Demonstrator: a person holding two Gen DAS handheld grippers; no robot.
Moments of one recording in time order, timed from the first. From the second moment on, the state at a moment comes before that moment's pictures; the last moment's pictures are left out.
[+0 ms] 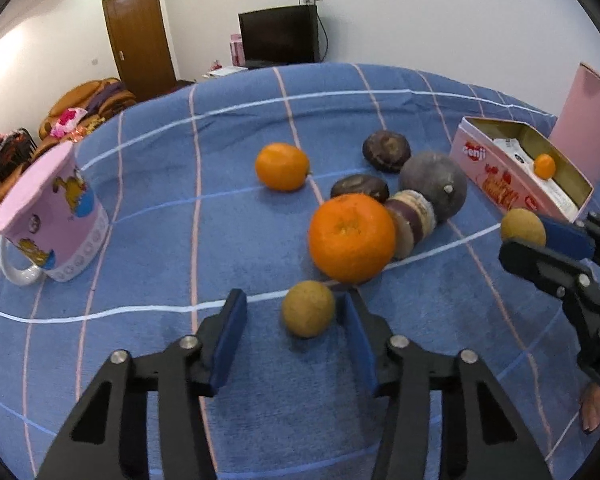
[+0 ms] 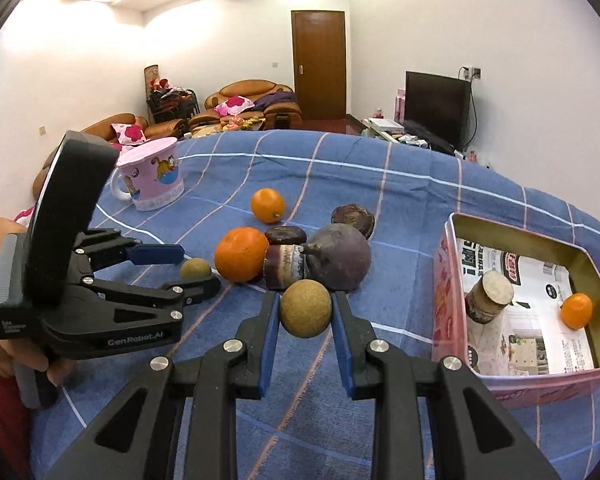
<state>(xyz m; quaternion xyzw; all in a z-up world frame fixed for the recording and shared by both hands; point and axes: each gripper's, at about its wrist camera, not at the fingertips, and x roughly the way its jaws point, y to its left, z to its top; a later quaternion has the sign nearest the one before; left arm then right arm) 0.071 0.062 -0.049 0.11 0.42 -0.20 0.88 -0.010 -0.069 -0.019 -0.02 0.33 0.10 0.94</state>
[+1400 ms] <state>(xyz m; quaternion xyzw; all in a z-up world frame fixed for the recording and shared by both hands) 0.030 0.061 0.002 0.00 0.22 0.00 0.98 -0.021 -0.112 0.004 -0.04 0.22 -0.05 0.97</state>
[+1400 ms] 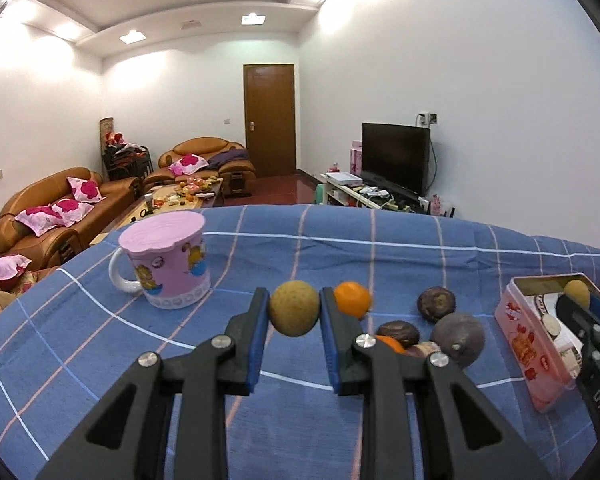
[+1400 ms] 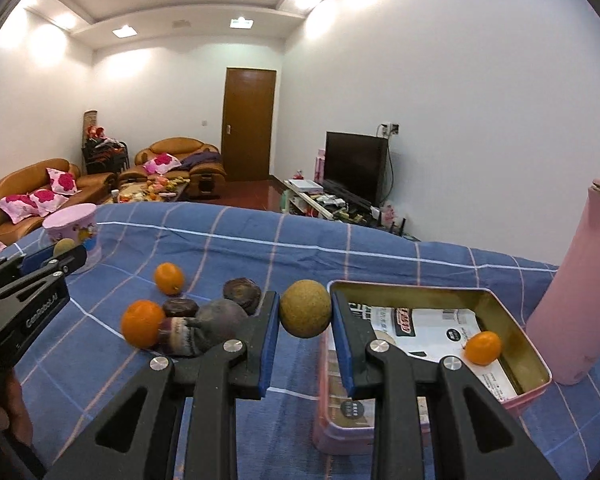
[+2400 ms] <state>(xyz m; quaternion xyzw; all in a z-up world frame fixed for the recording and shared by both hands) 0.011 -0.055 0.006 0.06 0.21 -0.07 0.97 -0.030 -0.201 0.005 -0.04 0.22 -0.13 0.97</state>
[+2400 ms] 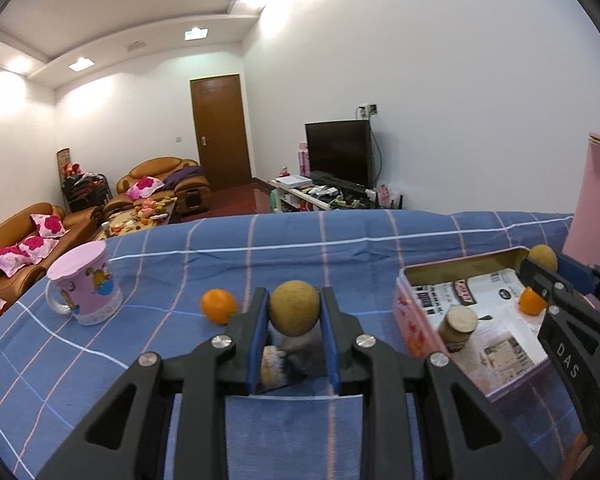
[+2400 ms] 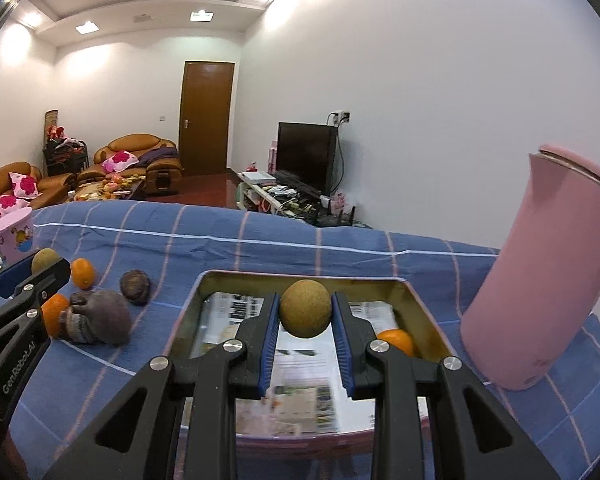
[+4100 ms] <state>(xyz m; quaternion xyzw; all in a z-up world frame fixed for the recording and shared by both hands) 0.029 -0.157 0.000 0.09 0.25 -0.14 0.95 -0.016 -0.268 0.009 0.08 0.22 -0.12 0.97</state>
